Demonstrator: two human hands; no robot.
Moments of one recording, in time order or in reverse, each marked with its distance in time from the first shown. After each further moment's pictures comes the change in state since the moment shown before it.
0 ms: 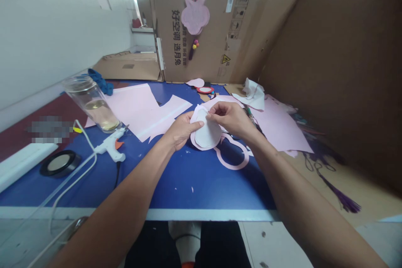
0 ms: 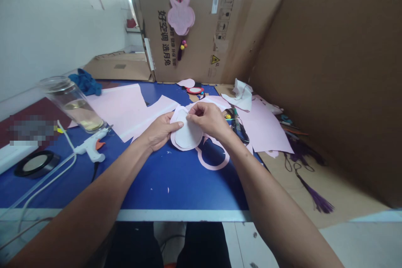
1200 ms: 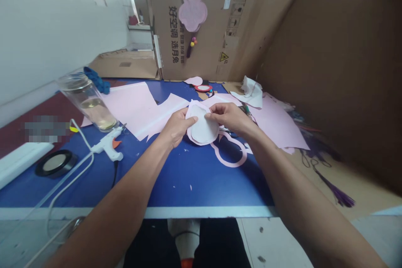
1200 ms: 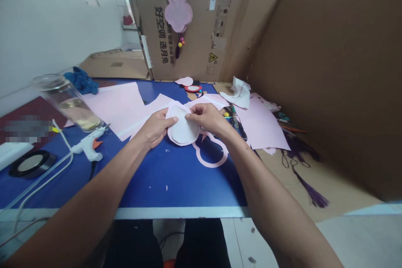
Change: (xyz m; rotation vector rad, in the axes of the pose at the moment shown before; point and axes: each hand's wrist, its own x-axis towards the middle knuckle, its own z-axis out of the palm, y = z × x) left_hand 0.008 -0.004 -0.007 0.059 0.084 0.074; right_hand 0.002 0.006 -0.004 0.193 -0.167 0.190
